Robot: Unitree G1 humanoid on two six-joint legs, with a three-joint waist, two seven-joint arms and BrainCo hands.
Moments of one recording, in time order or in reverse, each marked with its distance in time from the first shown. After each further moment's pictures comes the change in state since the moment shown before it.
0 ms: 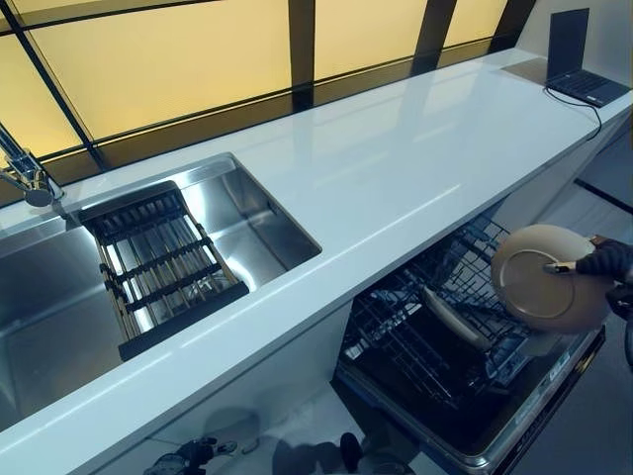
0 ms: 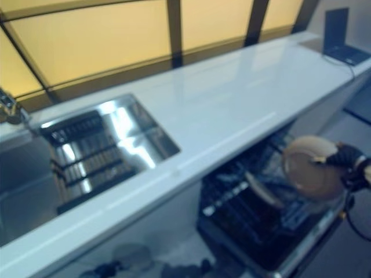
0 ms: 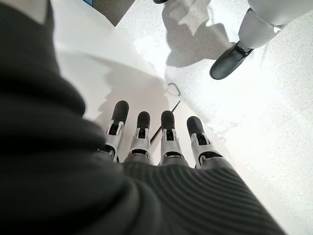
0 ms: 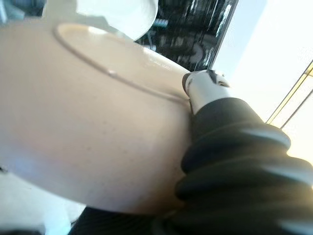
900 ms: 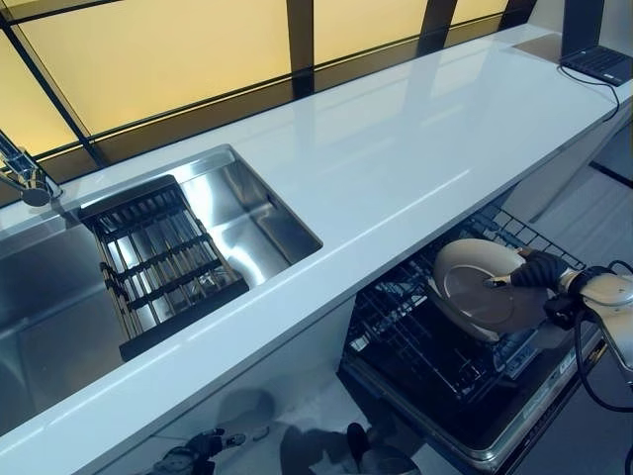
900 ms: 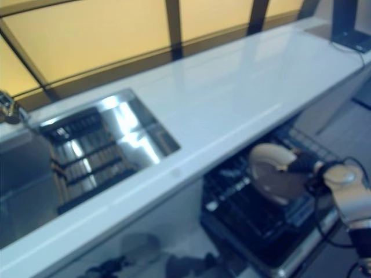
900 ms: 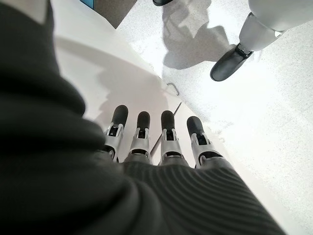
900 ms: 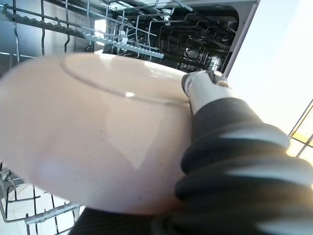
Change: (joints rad) left arm -0.017 -0.025 0.001 0.003 -0.001 -0.023 0.000; right arm 0.039 0.106 0.060 -0.273 -0.053 0.132 0.020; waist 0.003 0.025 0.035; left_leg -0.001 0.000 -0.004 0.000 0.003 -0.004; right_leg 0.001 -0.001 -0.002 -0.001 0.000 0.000
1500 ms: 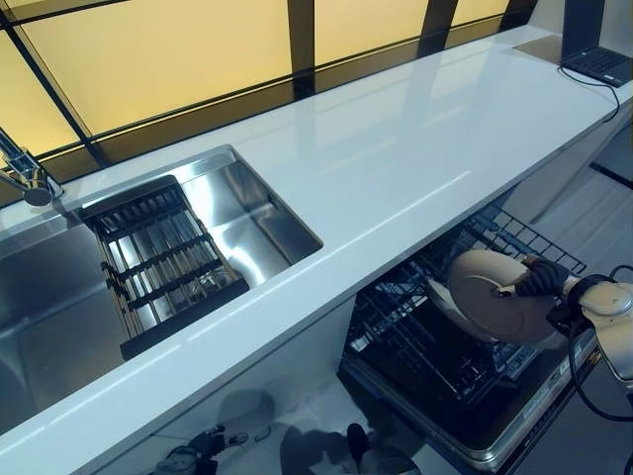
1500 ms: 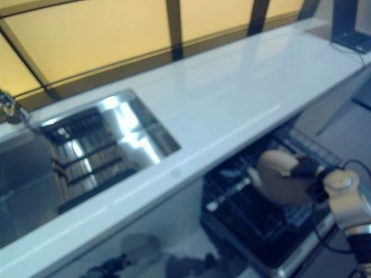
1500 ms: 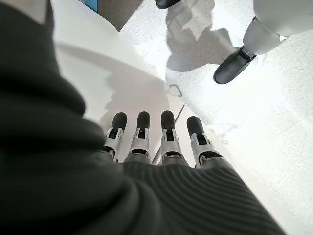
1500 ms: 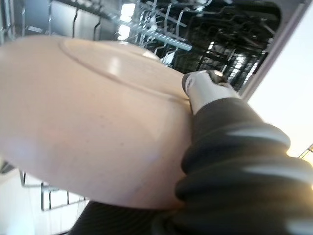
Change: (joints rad) left arm 0.000 -0.013 0.000 0.000 0.000 -0.016 0.002; right arm 0.049 0.021 0.000 -0.002 -0.242 -0.065 0.010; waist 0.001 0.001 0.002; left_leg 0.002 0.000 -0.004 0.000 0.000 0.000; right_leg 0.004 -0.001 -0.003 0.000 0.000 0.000
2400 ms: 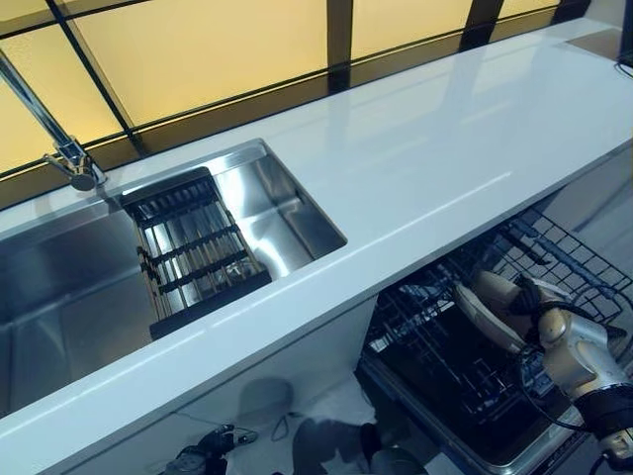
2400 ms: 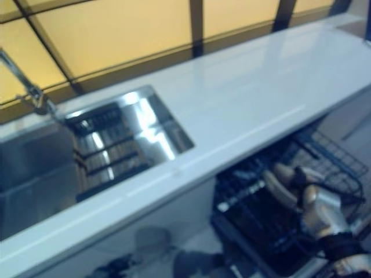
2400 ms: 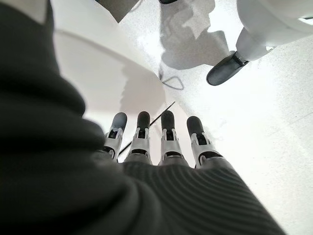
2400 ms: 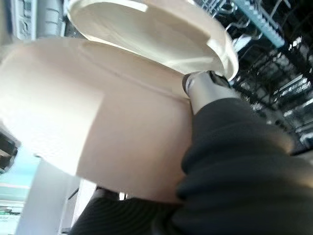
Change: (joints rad) left arm 0.000 -0.037 -0.003 -0.013 -0.001 -0.002 0.009; right arm -0.070 0.142 0.246 0.311 -0.429 -0.067 -0.315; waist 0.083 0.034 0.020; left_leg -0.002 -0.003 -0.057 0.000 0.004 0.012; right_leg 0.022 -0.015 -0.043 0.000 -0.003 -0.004
